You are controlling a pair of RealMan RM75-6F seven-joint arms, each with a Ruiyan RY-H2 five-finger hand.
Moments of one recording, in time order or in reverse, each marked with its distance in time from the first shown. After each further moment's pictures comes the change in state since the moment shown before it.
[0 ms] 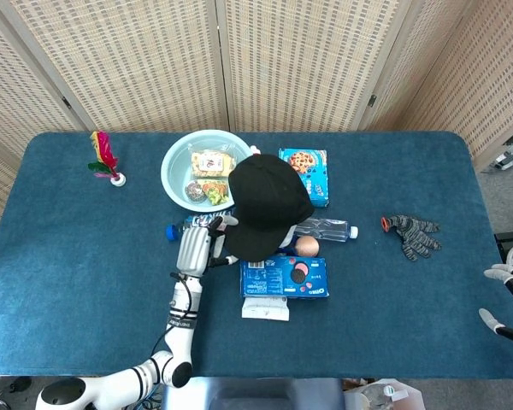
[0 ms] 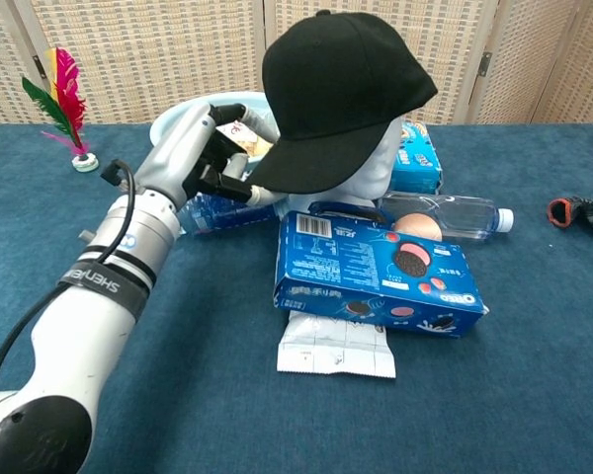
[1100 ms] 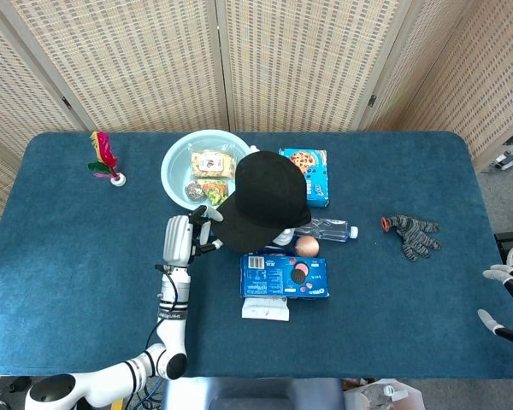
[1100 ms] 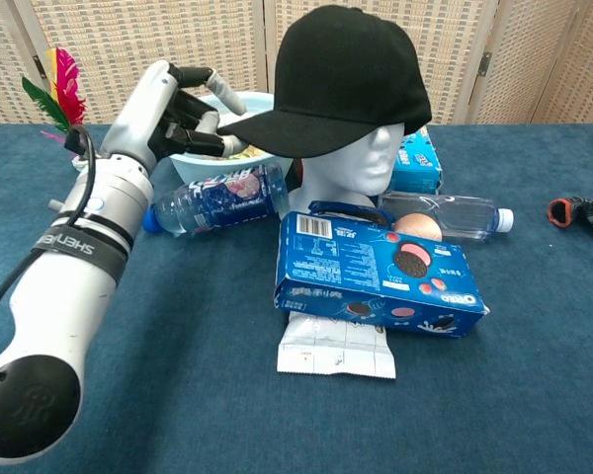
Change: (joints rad) left arm -0.004 0.061 -0.049 -0.061 -0.017 0.046 -0.082; right arm -0.004 0.011 -0.001 -0.021 -0.007 0.004 -0.011
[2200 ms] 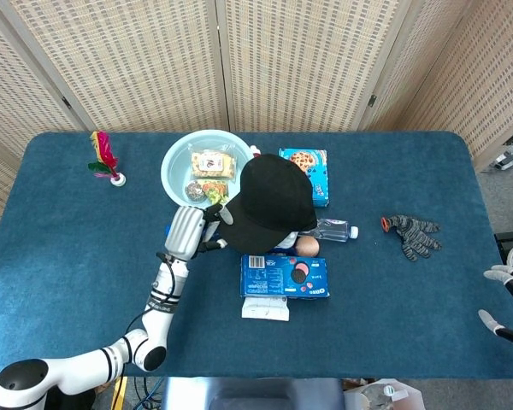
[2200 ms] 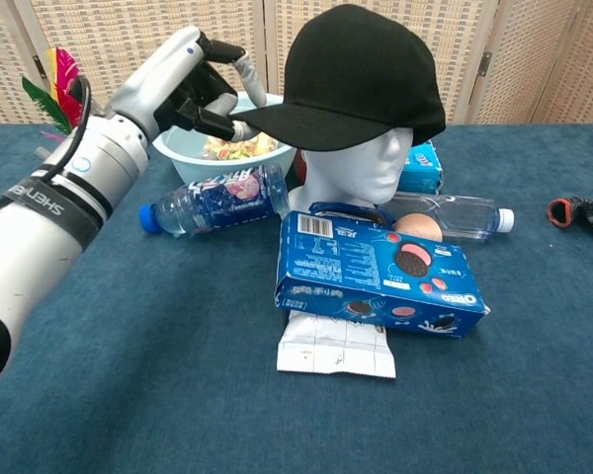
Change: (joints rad) left arm -0.045 0.196 0.078 -0.136 0.064 -0.096 0.070; right arm -0.002 0.003 0.000 -0.001 0.002 -0.002 0.006
